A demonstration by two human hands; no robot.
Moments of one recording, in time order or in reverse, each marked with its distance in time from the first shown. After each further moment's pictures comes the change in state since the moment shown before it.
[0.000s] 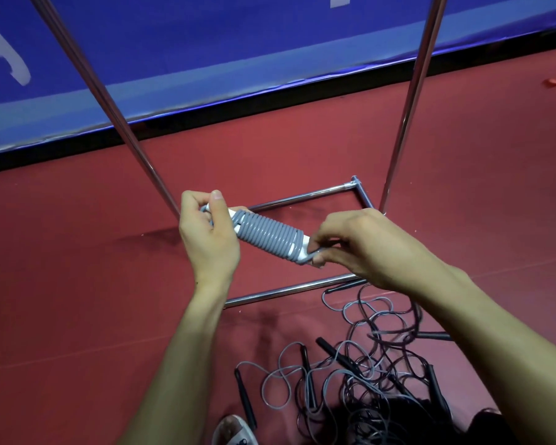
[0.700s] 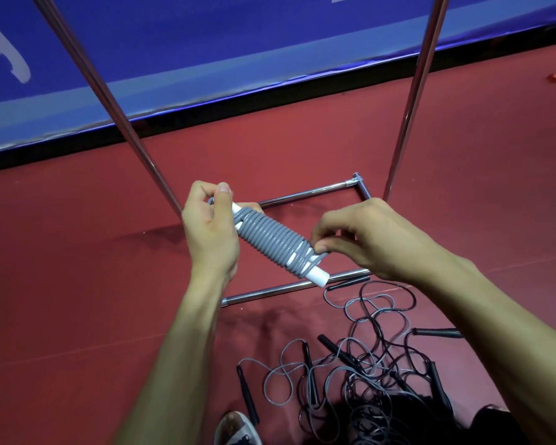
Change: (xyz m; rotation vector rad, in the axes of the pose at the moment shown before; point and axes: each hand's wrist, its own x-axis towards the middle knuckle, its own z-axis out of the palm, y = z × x) left_hand 0.003 0.013 -0.002 -0.332 -0.171 -0.229; right_hand 0.003 -0.001 -0.006 0.049 0.015 -0.042
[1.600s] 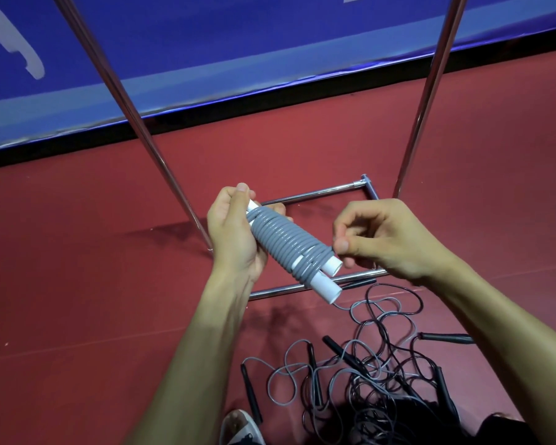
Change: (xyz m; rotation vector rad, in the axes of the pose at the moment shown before) left_hand -0.011 0.017 0.018 -0.417 0.042 -0.384; right_hand -0.003 -0.002 0.007 0.837 0.045 0.134
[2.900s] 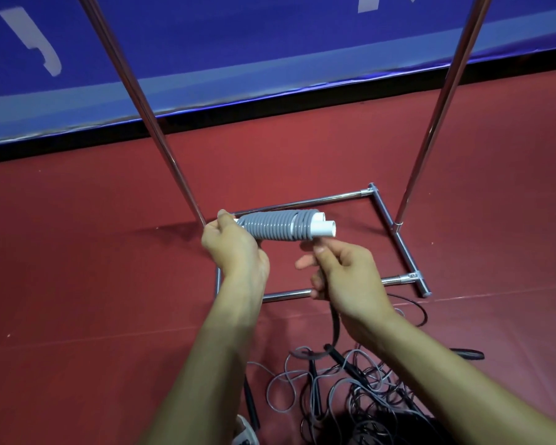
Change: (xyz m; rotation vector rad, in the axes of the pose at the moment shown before) left_hand 0.036 -0.023 -0.016 -0.044 0.605 -0.016; right_hand 0.009 0.028 0.081 0.200 0.502 0.322
